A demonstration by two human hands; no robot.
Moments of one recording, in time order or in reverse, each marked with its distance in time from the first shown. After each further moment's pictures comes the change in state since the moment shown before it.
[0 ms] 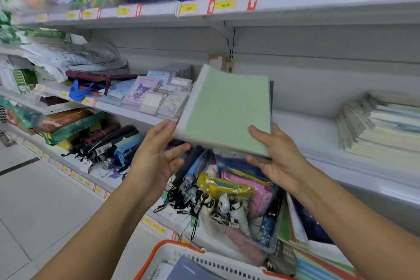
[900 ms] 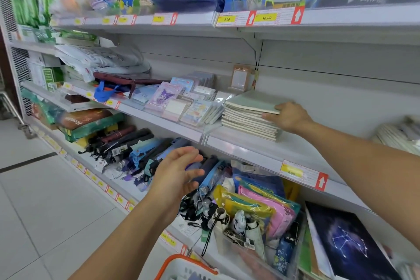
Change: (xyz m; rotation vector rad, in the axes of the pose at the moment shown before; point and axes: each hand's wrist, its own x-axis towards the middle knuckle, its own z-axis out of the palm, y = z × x) left_hand 0.009 -0.010 -0.022 0.103 0.180 -0.097; right_hand 0.190 -0.058 -0.011 -1.721 0.213 -0.304
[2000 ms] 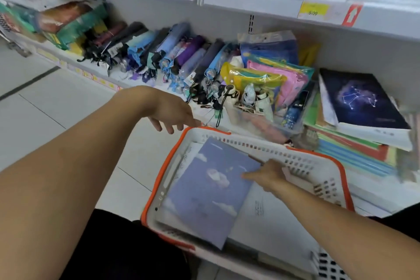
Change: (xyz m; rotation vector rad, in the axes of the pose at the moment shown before) left_hand -0.014 -0.060 -0.059 1.687 -0.750 -0.600; right_hand -0.388 0.040 0.294 0.522 -0.756 0.717
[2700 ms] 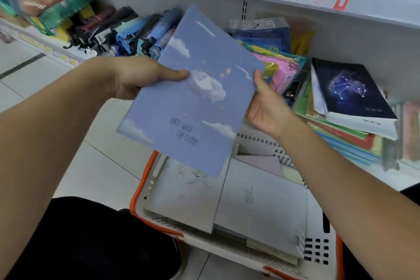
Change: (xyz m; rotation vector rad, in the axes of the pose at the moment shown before) left_hand -0.011 -0.017 -0.013 -0.918 0.068 0.147; right_hand -0.048 -0.122 -0.078 1.155 -0.476 -0.424
